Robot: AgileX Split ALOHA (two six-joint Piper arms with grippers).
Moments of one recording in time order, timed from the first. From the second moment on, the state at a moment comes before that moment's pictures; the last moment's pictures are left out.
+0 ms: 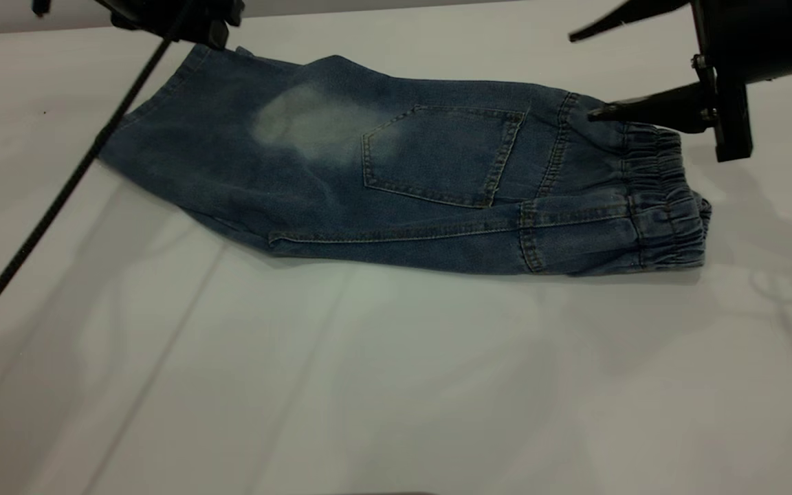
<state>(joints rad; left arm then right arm) -0.20 2.23 -1.47 0.18 0.06 -0.05 -0.02 2.06 -0.86 1.78 0.98 -0.80</state>
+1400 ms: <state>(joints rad) -0.29 2.21 -1.47 0.18 0.14 -0.05 0.09 2.06 -0.86 1.27 0.43 -0.24</state>
